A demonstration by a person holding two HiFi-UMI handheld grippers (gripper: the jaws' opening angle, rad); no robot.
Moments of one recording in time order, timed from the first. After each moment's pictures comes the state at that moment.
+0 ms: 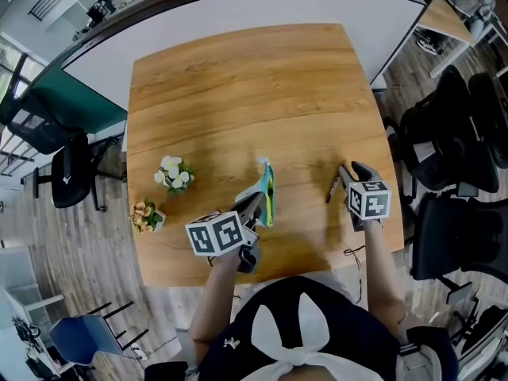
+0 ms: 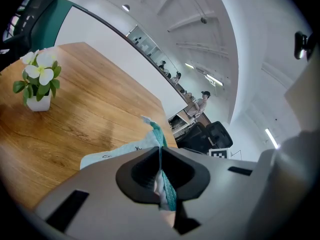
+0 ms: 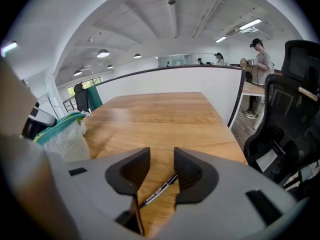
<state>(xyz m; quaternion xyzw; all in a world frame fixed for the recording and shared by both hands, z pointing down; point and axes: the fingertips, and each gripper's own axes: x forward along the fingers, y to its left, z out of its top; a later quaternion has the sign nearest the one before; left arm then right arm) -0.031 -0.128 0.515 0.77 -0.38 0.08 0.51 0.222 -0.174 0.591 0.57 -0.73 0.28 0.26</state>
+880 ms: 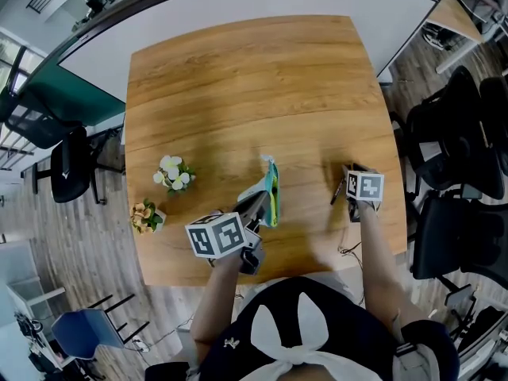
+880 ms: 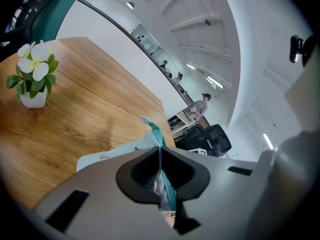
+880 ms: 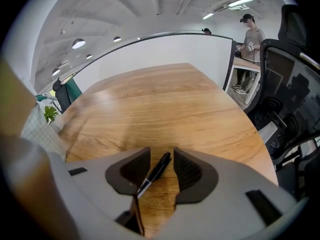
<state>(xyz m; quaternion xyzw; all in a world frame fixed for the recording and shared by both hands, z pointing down) -0.028 -0.140 0.518 0.76 -0.37 0.07 0.52 0.247 -0.191 0.686 0.59 -0.64 0.38 0.30</state>
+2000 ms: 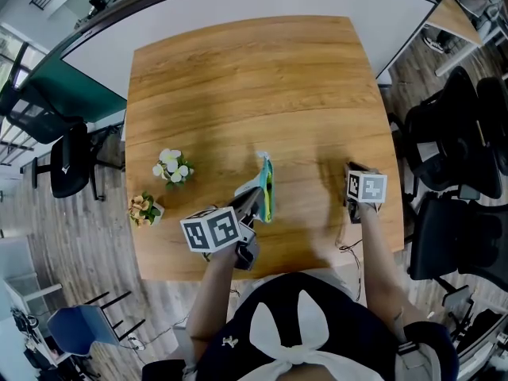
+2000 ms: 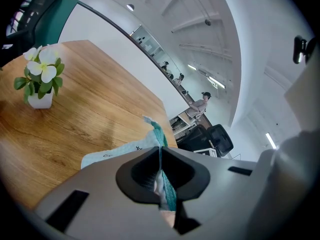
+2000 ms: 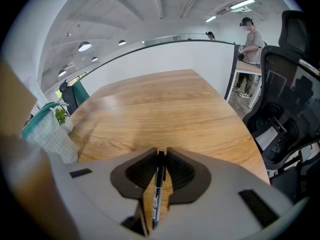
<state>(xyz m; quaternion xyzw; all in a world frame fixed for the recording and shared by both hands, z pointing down) -0.037 -0.134 0.519 0.76 -0.38 0.07 0.52 0.241 -0.182 0.654 0.58 -0.66 0.37 0.29</state>
